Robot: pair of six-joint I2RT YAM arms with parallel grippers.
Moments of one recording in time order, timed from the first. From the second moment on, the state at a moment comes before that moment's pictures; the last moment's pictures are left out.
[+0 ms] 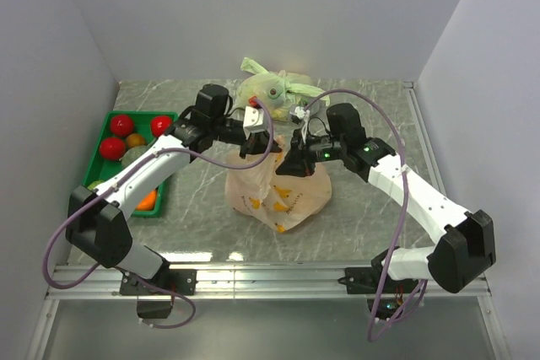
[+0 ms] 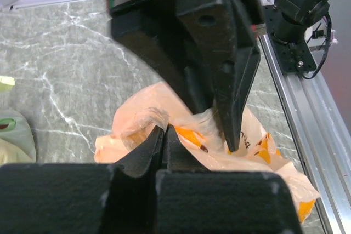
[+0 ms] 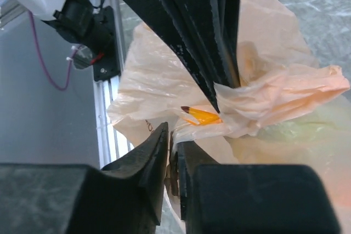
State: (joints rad) left arm -0.54 1.48 1.27 -0.26 1.04 0.51; right arm 0.53 1.30 1.08 -0.35 -0.88 -0.05
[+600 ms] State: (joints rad) left arm -0.58 1.48 1.28 -0.32 0.99 0.59; right arm 0.52 1.33 1.04 -0.19 -0.93 0.13
